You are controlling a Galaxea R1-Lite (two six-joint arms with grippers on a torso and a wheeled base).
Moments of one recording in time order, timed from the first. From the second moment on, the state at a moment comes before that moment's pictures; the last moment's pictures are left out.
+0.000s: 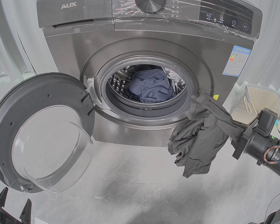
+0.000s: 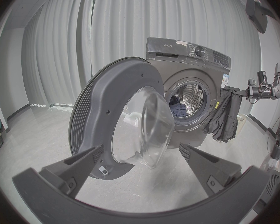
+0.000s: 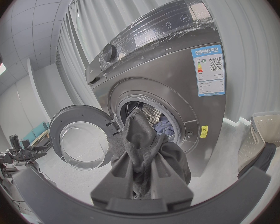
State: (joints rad) left arm 0.00 0.02 -0.02 0.02 -0.01 -0.02; right arm 0.63 1.34 -0.39 -0.96 -0.05 0.12
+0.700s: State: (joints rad) left arm 0.00 0.02 -0.02 0.01 -0.01 -0.03; right arm 0.63 1.34 -0.39 -0.96 -0.05 0.12
